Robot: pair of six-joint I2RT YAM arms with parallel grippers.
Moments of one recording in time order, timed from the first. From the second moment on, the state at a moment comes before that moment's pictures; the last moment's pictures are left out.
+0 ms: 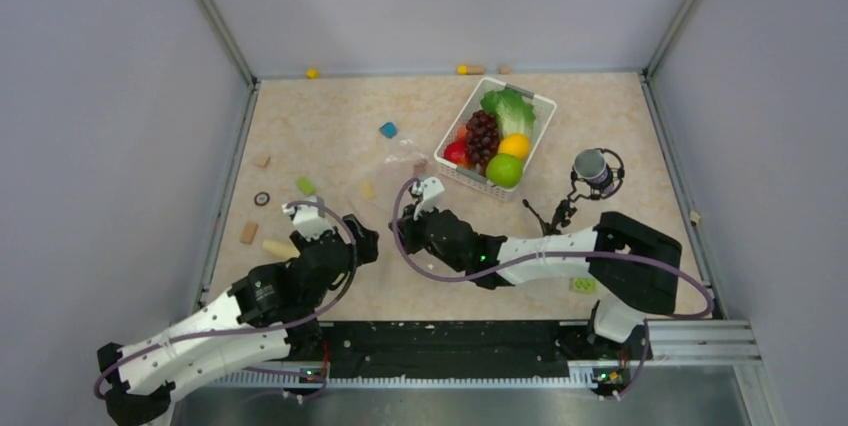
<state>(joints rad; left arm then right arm) -1.03 0.49 0.52 -0.72 -0.74 -1.02 1.20 1.68 0.82 0.56 0.36 0.45</state>
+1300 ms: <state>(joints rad) -1.03 0.53 0.86 -0.72 -0.81 -0.87 1.12 1.56 0.85 0.76 0.16 0.93</state>
